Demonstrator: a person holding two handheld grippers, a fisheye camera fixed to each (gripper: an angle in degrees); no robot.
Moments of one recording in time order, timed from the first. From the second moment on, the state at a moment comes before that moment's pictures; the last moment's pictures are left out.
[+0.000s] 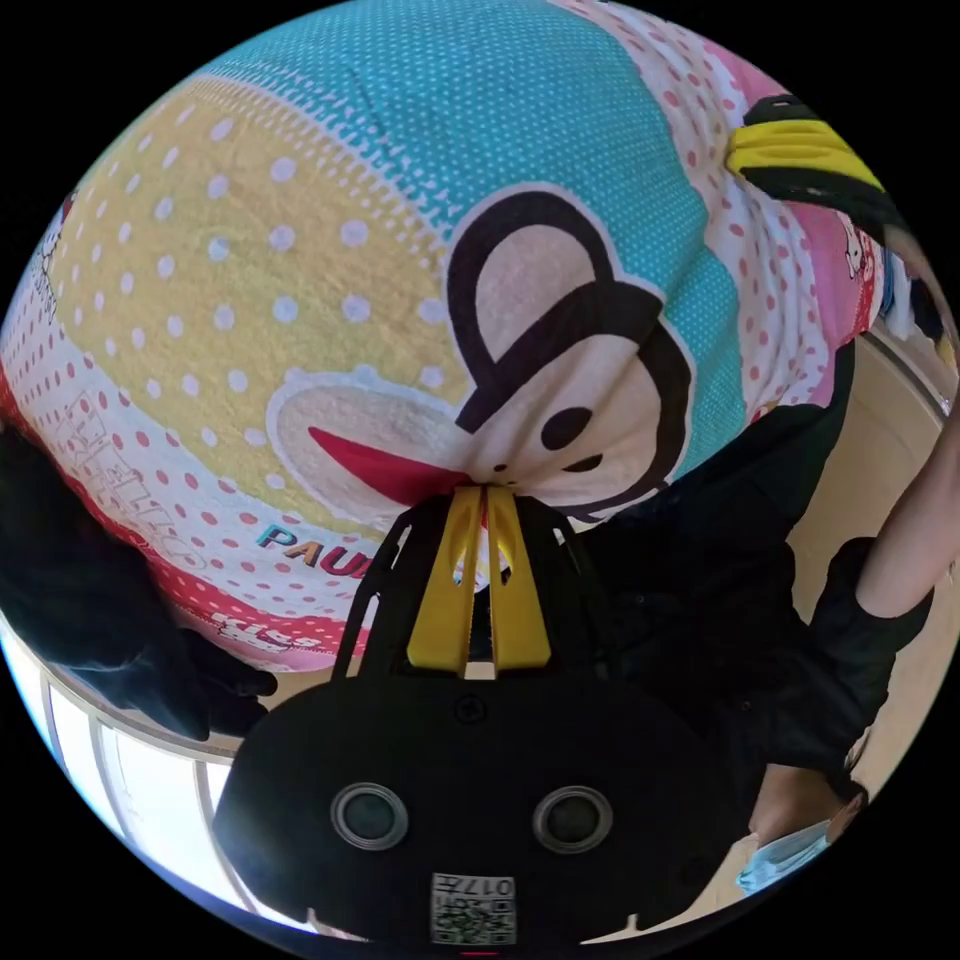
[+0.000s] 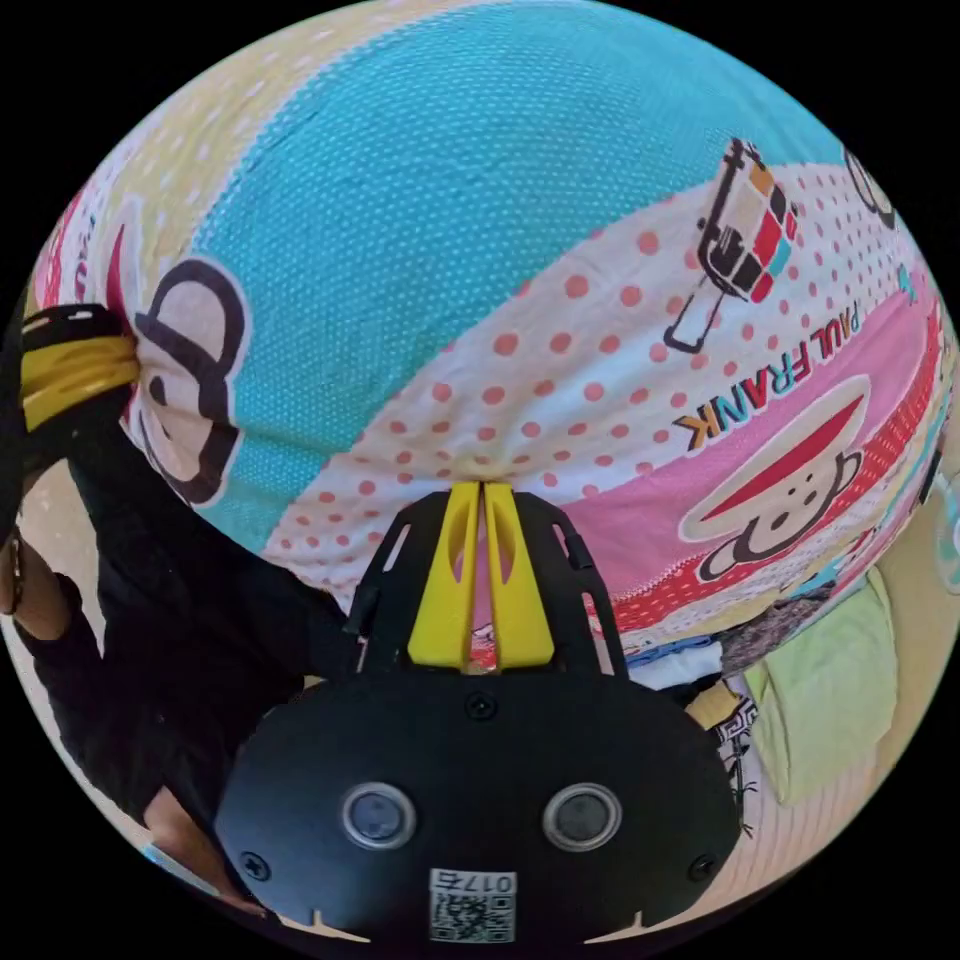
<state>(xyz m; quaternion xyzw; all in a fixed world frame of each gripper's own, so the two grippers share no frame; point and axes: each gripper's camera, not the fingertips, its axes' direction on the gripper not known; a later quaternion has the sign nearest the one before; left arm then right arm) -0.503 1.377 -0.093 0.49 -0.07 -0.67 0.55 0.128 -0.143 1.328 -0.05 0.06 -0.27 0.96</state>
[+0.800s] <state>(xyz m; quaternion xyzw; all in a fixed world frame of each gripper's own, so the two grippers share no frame) -0.507 1.284 0.016 0.53 -0.12 -0.71 0.44 0.182 -0.220 1.352 -0.07 0.06 -0.24 0.97</state>
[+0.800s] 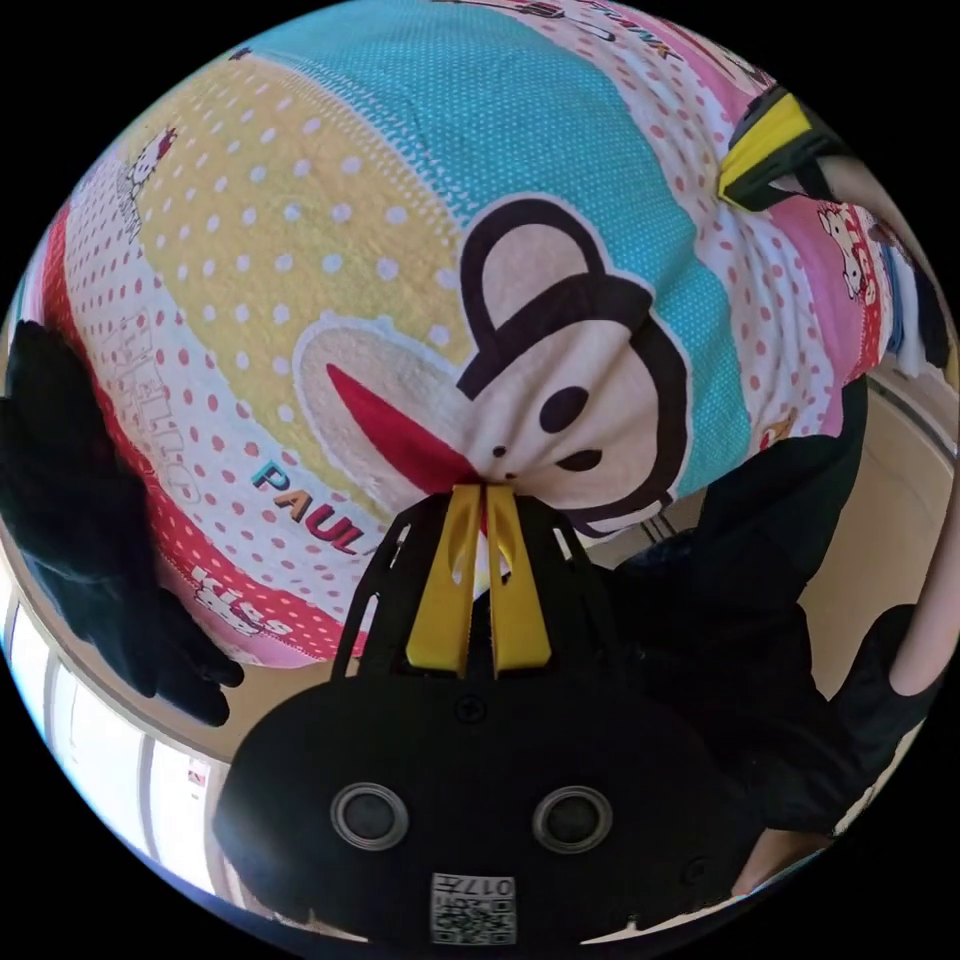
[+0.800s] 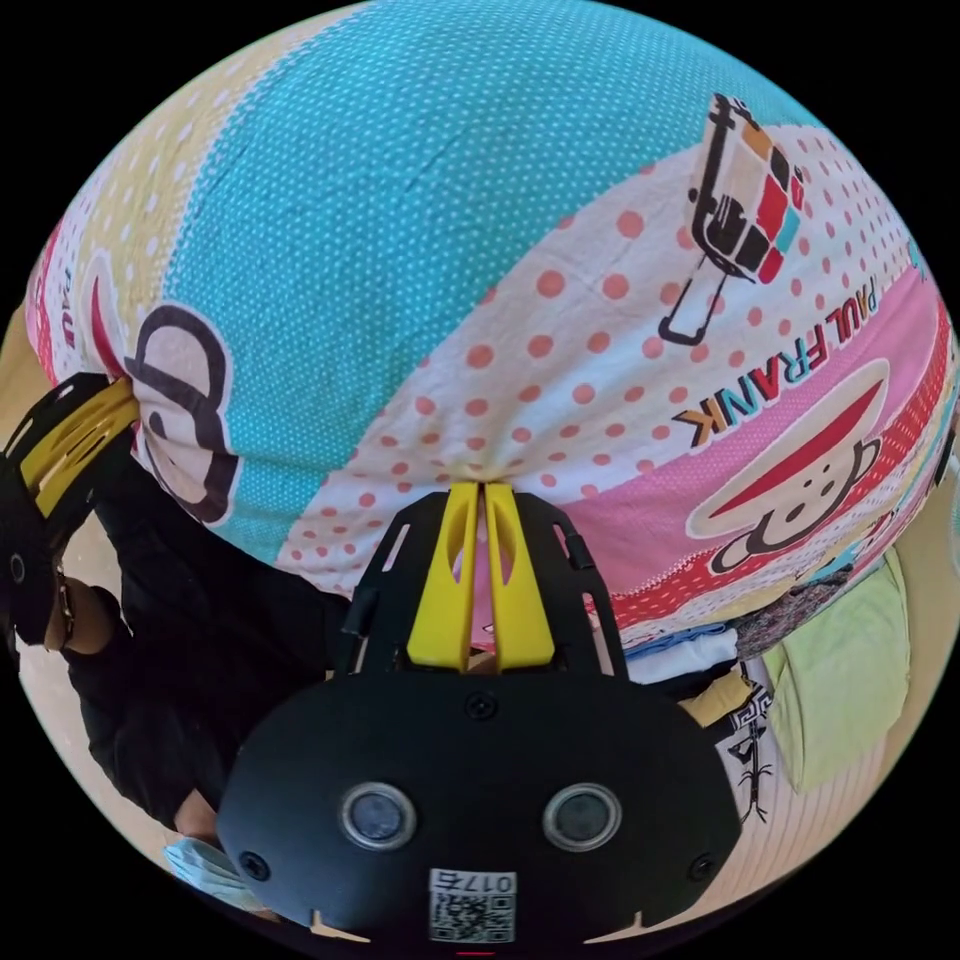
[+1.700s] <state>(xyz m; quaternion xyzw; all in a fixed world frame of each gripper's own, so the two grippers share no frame) -0.413 1.068 0.684 0.82 -0.17 -0.32 -0.44 0.278 -0.210 1.381 -0.02 -0.05 -0.22 0.97</state>
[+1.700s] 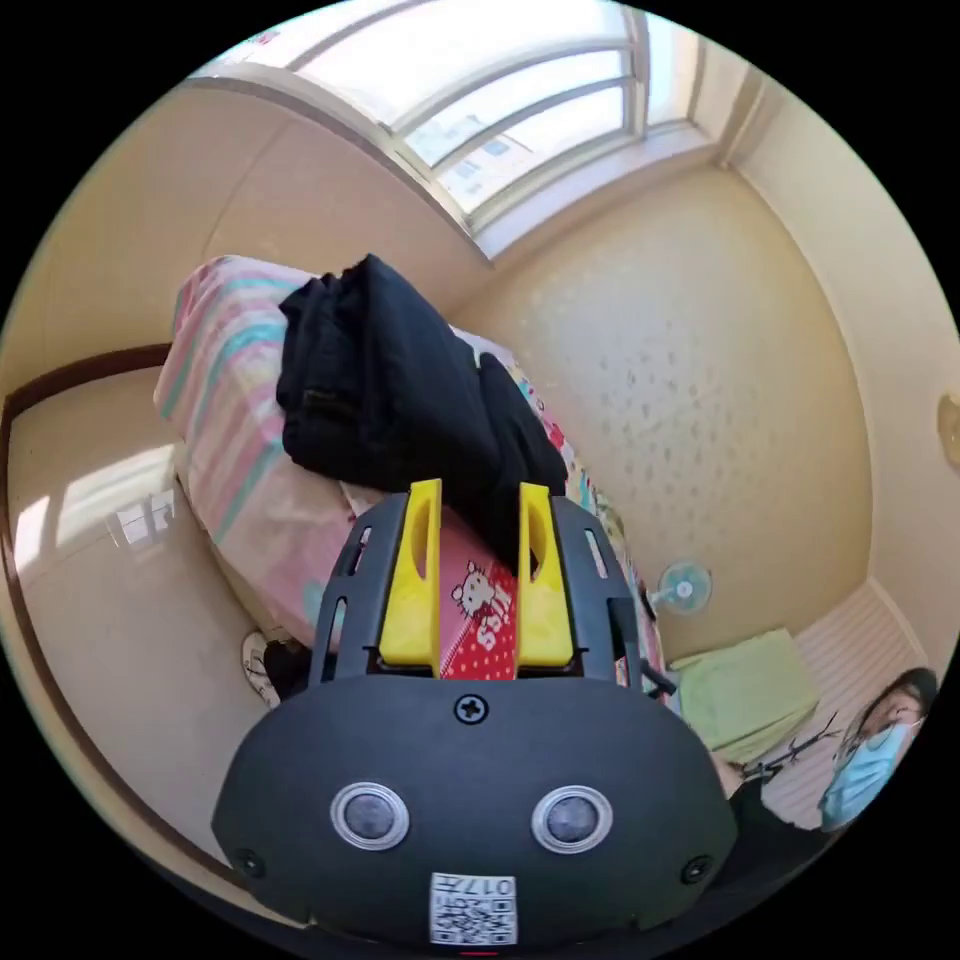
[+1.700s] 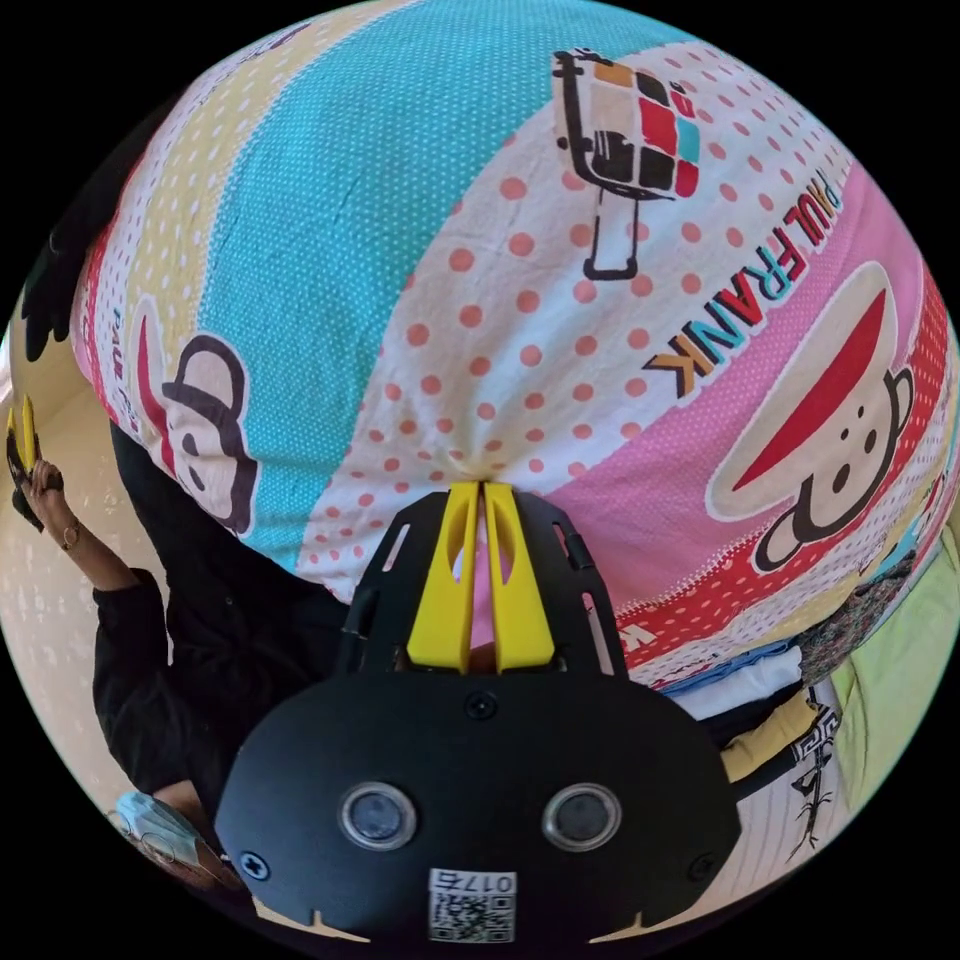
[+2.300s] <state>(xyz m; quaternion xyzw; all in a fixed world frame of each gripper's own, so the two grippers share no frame) -0.441 1.150 0.796 0.94 -0.14 -0.03 -0.30 0.352 -0.144 1.425 0.11 -0.24 -0.17 0.95</state>
